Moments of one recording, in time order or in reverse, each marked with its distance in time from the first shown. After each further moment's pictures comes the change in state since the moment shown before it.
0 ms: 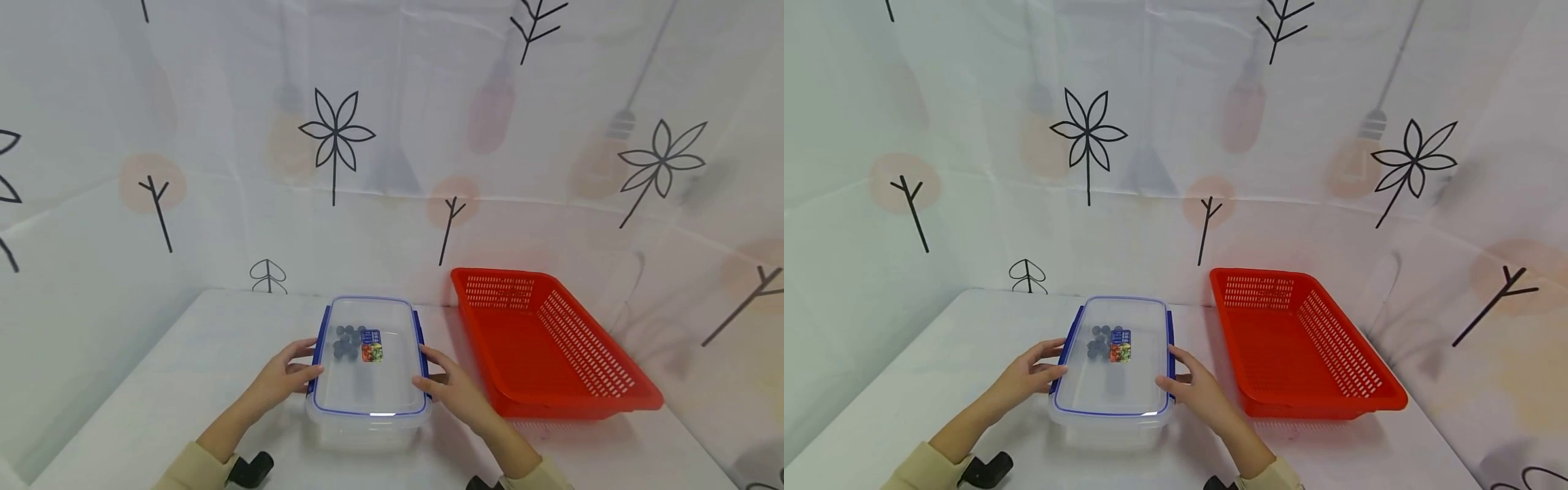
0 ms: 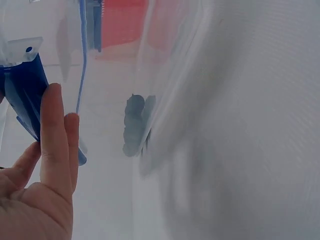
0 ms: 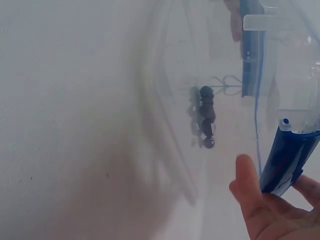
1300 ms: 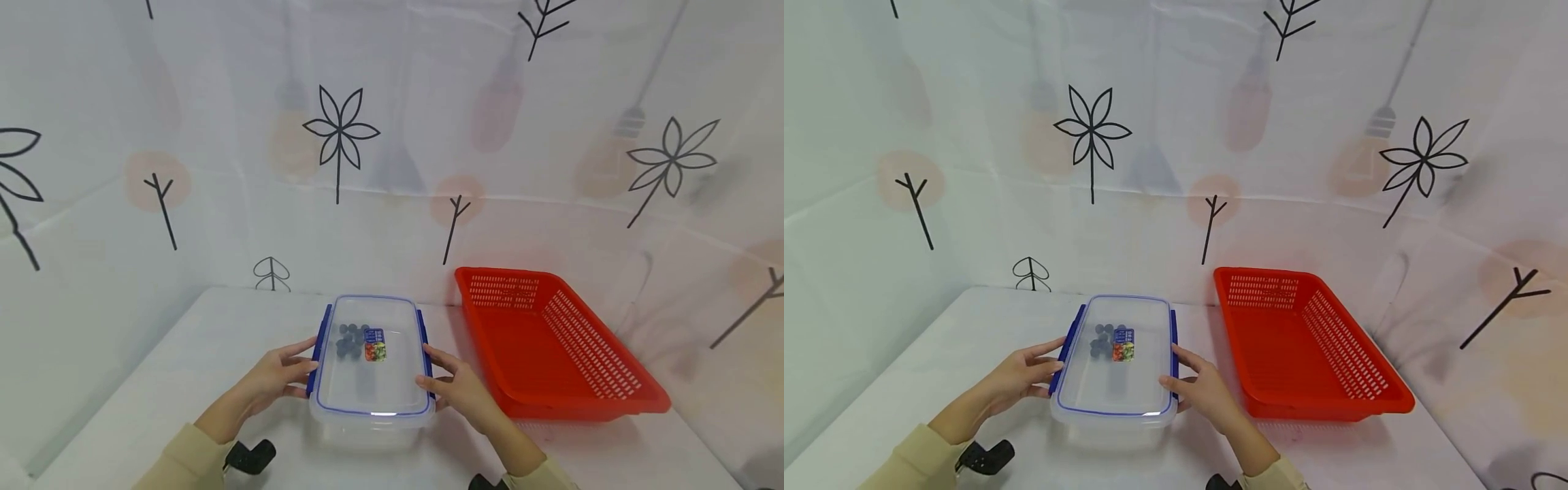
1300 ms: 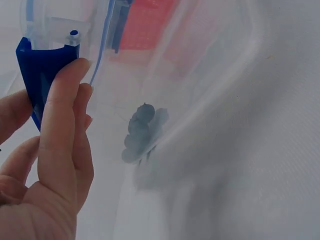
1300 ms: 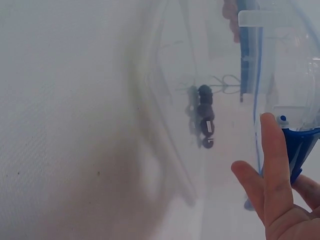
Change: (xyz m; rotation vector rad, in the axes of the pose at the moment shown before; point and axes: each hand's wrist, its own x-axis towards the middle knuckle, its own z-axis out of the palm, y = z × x) left_hand 0.007 -0.003 -0.019 -0.242 -0.143 -0.174; right_hand 0.003 -0.004 -0.001 0.061 0.022 0.090
